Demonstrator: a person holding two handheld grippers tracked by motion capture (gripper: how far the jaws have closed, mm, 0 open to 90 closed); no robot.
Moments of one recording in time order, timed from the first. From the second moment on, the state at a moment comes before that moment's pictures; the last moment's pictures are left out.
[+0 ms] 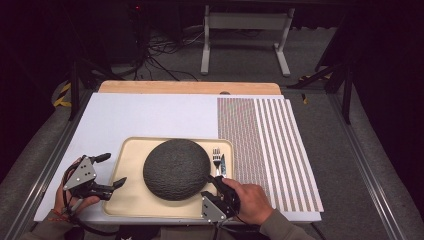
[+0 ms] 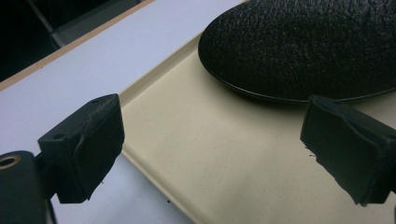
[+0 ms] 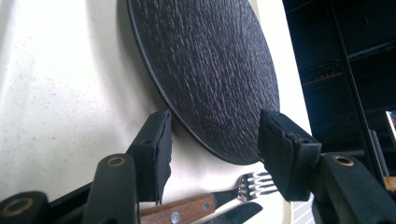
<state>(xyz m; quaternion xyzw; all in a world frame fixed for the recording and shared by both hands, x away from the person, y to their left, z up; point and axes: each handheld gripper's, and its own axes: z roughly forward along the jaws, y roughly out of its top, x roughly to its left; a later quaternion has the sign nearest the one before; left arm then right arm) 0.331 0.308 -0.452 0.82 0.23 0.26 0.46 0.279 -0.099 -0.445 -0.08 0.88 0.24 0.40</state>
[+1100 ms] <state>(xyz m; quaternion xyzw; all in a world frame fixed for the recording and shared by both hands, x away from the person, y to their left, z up) 0.331 0.309 -0.451 0.82 0.22 0.26 0.46 0.292 -0.123 -0.431 0.04 0.85 0.31 0.42</state>
